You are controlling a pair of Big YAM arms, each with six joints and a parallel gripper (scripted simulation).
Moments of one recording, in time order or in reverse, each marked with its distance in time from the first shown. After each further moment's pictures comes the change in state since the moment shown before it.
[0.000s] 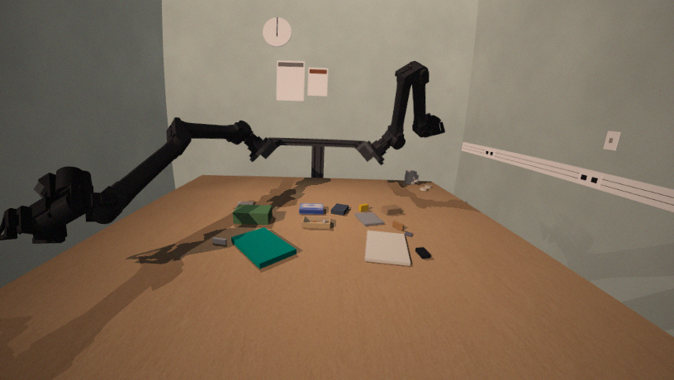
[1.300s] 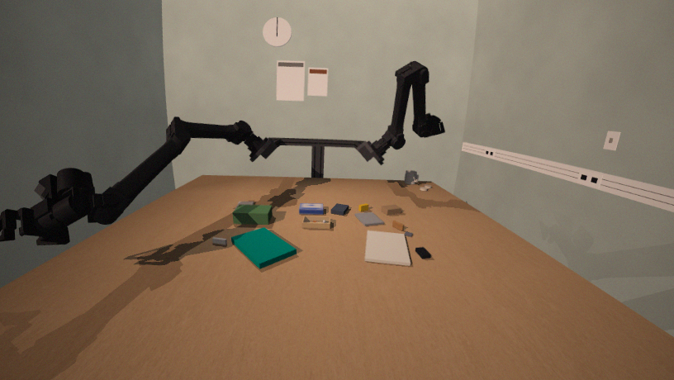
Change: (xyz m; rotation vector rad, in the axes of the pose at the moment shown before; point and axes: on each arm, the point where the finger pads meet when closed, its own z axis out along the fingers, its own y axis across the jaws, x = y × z) left arm 0.000 0.000 0.000 0.000 0.000 0.000; right arm 0.004 -0.001 -0.001 -0.016 0.008 -0.018
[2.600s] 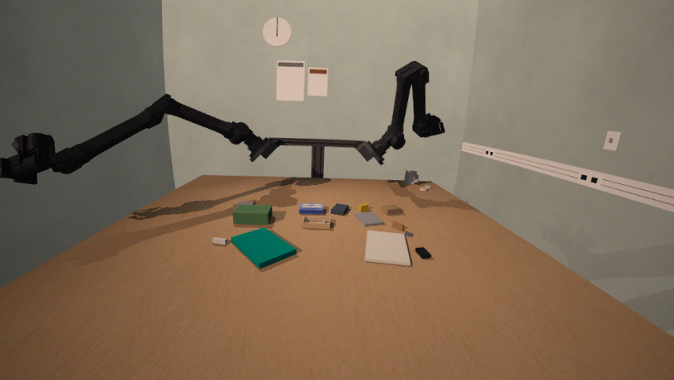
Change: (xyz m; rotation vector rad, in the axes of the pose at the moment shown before) left arm 0.000 0.000 0.000 0.000 0.000 0.000; right arm -0.357 -0.118 0.244 0.018 -0.208 -0.172
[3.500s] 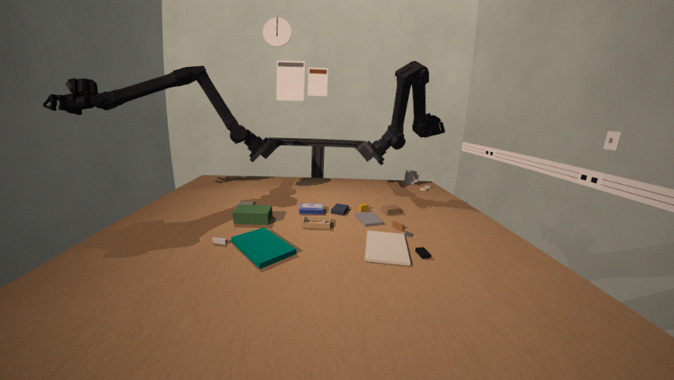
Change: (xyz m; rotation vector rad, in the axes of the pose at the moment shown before) left arm 0.000 0.000 0.000 0.000 0.000 0.000; right arm -0.386 -0.232 0.025 0.029 -0.205 -0.232
